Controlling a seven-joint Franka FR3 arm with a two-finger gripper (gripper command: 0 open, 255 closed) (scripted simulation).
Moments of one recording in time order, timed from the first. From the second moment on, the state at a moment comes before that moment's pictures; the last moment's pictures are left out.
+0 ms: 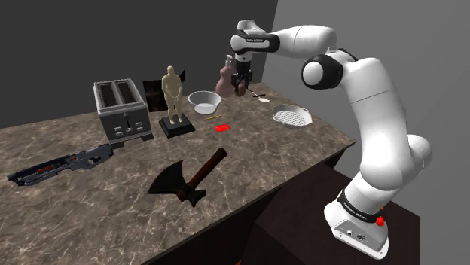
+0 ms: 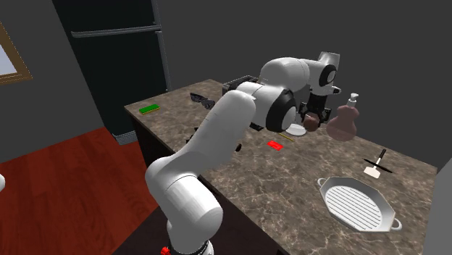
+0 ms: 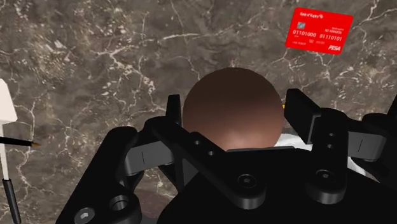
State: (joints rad) arm -0.30 0.84 0.04 -0.94 -0.06 1.71 -0.16
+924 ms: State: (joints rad) arm -0.32 0.96 0.04 -0.89 -0.06 1.78 -0.18
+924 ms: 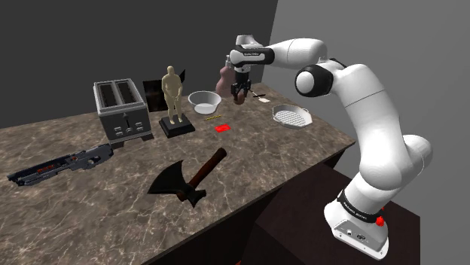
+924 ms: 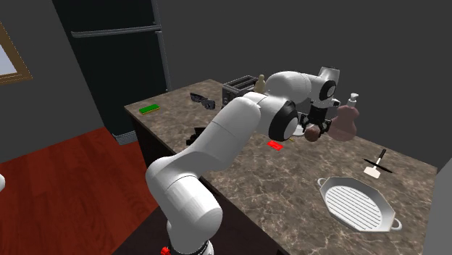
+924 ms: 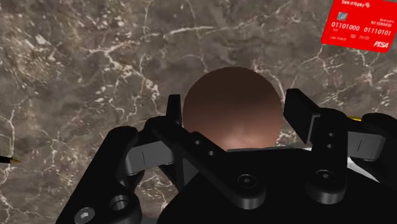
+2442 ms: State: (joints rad) arm -0.32 1.03 0.04 -0.96 -0.06 1.92 -0.17
